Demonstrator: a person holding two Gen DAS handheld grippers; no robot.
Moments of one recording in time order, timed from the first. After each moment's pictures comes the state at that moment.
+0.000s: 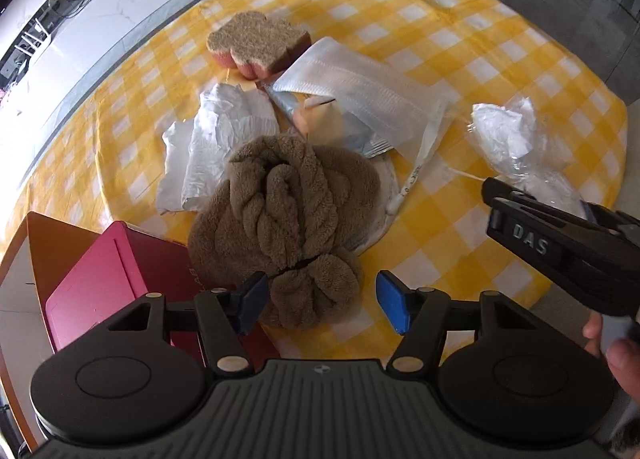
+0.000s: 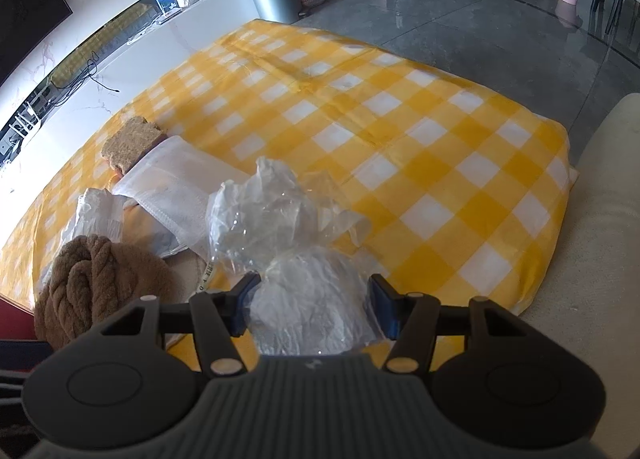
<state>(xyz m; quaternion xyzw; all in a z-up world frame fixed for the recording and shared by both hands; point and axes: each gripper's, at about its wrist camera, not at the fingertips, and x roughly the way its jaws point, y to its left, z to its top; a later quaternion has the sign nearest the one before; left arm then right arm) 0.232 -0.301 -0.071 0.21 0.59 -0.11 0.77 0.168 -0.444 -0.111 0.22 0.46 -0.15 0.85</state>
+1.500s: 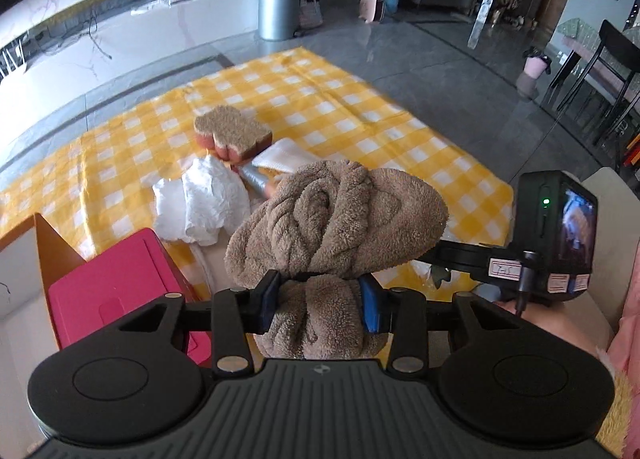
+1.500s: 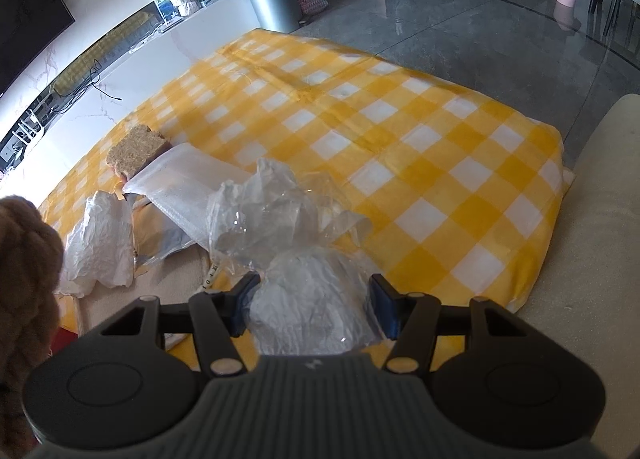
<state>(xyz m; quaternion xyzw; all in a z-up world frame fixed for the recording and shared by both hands) 0.162 -0.238 0.015 0.08 0.45 -0.24 0.85 0.156 -0.443 -0.103 0.23 0.45 -0.15 0.85</state>
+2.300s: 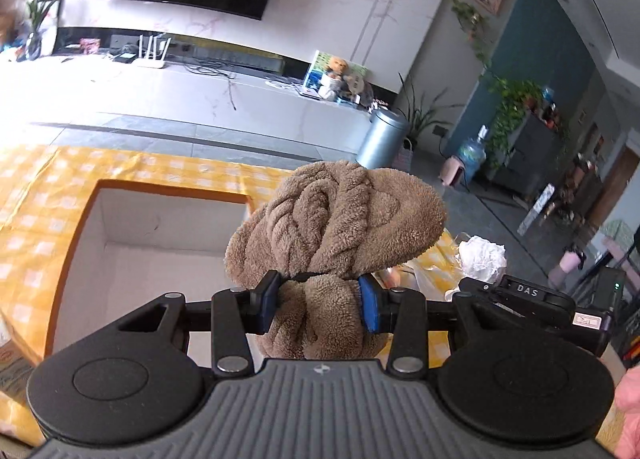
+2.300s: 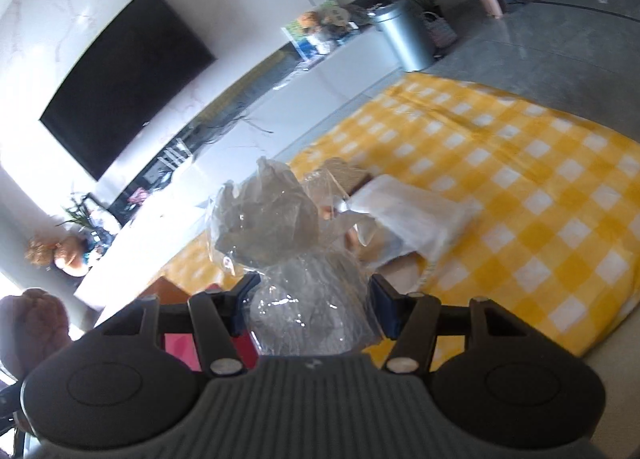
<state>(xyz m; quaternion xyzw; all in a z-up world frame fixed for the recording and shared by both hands) 0.083 -0.036 0.045 -0.15 0.32 -0.11 0.93 0.119 -0.377 -0.025 0.30 0.33 0.06 0.89</state>
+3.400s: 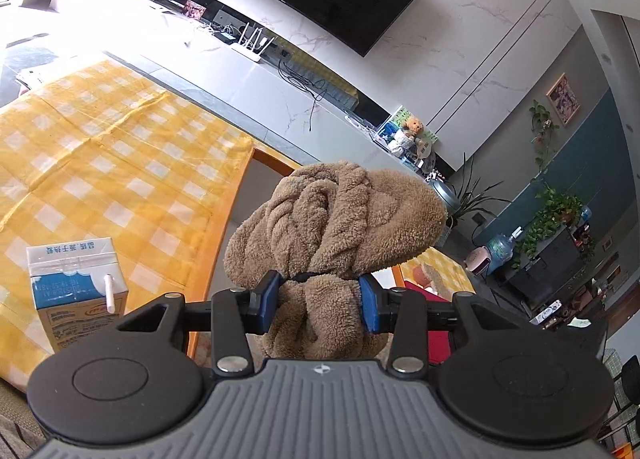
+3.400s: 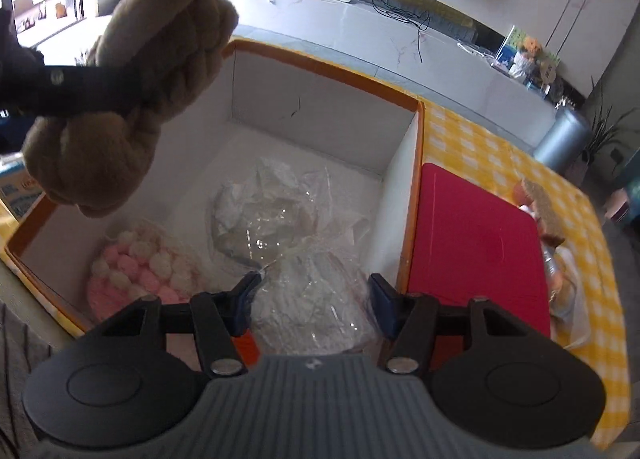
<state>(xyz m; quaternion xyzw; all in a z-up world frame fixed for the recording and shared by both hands) 0.050 0.117 -0.016 -0.31 0.27 -0.03 0.91 0.103 -0.059 -0.049 -0.20 0.42 0.18 0.87</state>
